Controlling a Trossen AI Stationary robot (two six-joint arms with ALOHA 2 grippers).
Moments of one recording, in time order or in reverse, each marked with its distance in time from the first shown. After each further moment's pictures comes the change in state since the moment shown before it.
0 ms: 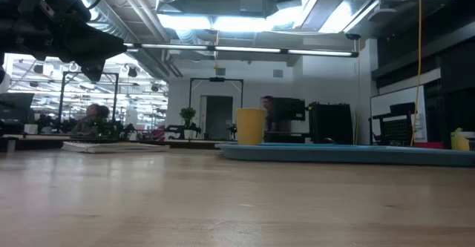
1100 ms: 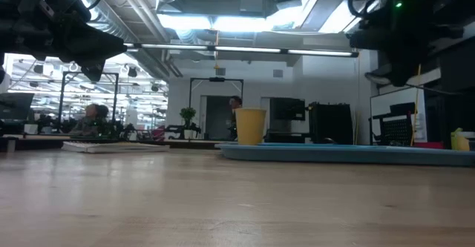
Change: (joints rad) left arm 0.000 0.000 0.000 0.000 0.000 0.000; right arm -0.815 -0.263 0.235 -0.655 0.328 -0.744
